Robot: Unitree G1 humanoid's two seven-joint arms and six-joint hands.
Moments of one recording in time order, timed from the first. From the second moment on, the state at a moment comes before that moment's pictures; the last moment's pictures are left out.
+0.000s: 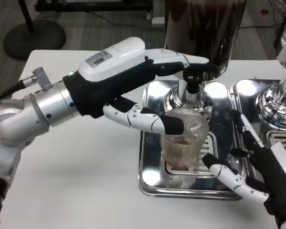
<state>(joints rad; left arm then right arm) -0.59 0.52 -0.17 0.47 0.13 -0.94 -0.58 0.34 -0.22 0.03 -0.24 -0.29 -0.14 0.11</state>
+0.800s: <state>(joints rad) -0.56 0.53 -0.17 0.42 0.13 -0.91 -0.56 0.22 -0.21 0.11 -0.12 -0.32 -0.12 0.08</state>
